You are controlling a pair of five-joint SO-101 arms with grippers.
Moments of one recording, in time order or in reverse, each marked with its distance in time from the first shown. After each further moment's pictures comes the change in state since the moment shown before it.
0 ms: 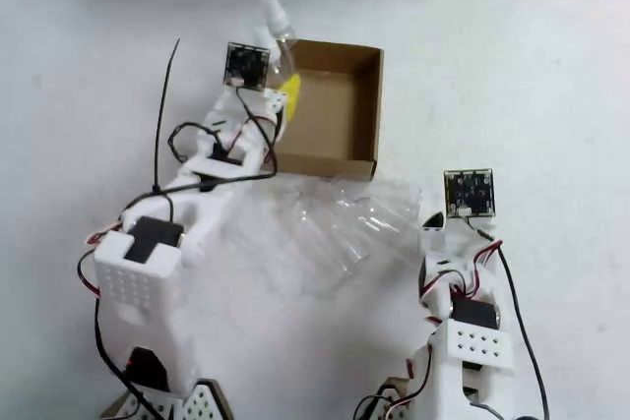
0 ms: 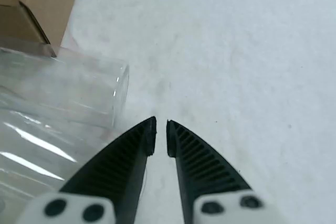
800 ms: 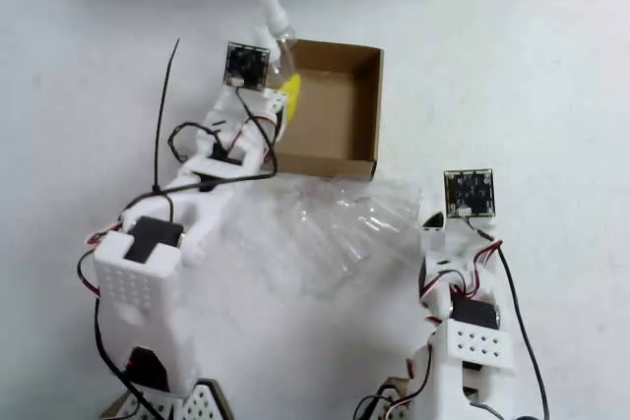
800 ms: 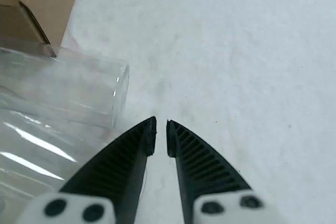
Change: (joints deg) left arm 0.0 0.0 0.0 0.0 0.0; right arm 0.0 0.0 0.0 0.0 0.0
